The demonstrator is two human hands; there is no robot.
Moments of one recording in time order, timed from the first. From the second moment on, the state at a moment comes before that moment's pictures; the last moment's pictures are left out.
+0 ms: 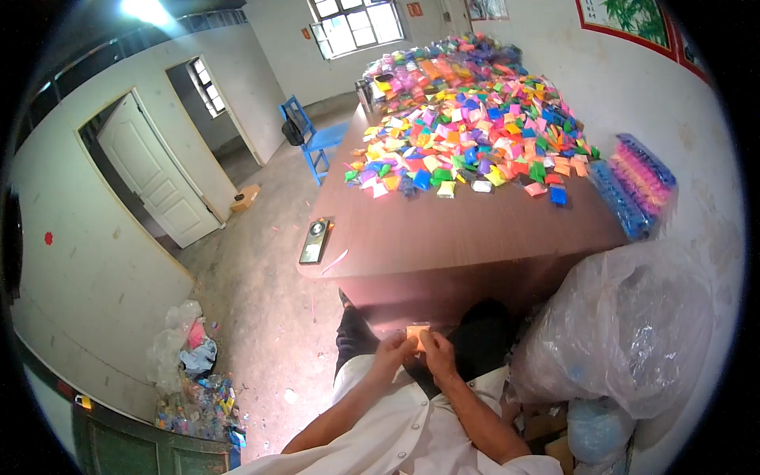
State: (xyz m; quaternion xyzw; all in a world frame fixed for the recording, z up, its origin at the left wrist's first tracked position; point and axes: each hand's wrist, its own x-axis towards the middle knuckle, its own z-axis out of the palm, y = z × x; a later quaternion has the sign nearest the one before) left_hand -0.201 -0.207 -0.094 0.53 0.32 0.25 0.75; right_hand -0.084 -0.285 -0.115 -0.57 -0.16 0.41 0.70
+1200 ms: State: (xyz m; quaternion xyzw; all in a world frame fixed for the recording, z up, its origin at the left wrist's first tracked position) left_hand -0.200 -0.206 -0.093 0.51 0.35 0.24 0.75; right_hand -0.086 -0.287 -0.101 -0.49 -0.13 0.45 0.73
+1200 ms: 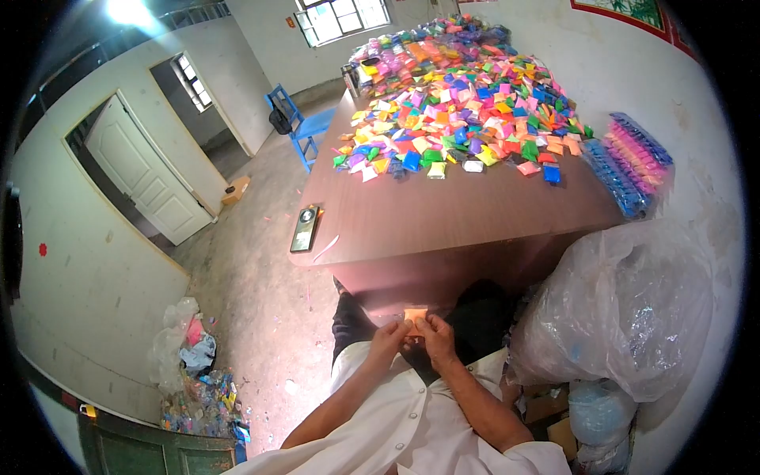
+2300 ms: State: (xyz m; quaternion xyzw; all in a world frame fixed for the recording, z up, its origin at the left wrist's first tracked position) left_hand -0.216 -0.198 -0.072 0.52 0.34 0.33 0.71; right_hand -0.090 -0.267 -0.105 -0.56 -0.27 0.39 0.68
